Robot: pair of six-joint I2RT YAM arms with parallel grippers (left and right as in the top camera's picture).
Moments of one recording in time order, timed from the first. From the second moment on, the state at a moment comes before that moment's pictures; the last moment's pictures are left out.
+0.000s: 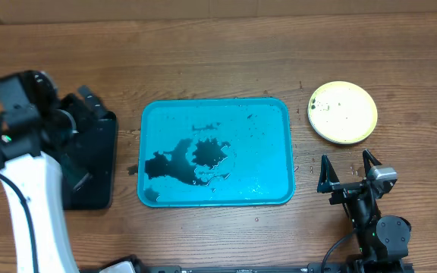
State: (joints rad) left arm 0.31 1.31 1.28 -0.86 0.18 -0.36; right arm 0.09 0.01 0.02 -0.03 -0.08 0.17
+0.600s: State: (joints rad) left arm 0.07 0.77 0.54 -0.34 0.20 -0.13; right arm 0.09 0.01 0.02 -0.03 -0.08 0.17
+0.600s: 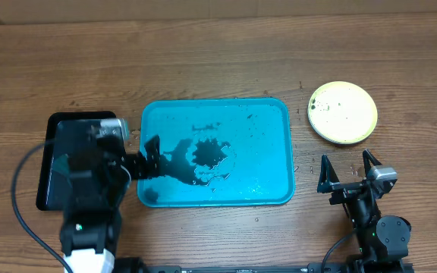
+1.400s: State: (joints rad) left arm 0.07 0.37 0.07 0.06 0.18 -0.12; right arm 0.09 0.01 0.02 -0.03 -0.08 0.17
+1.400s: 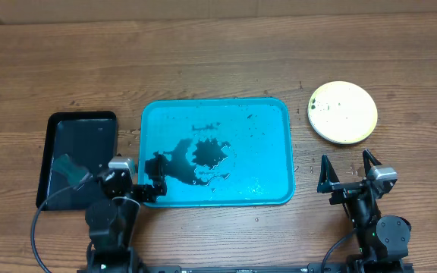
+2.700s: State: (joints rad) left arm 0.07 0.02 0.01 -0.07 0.12 -0.07; right arm 0.09 0.01 0.02 -0.03 -0.08 0.17
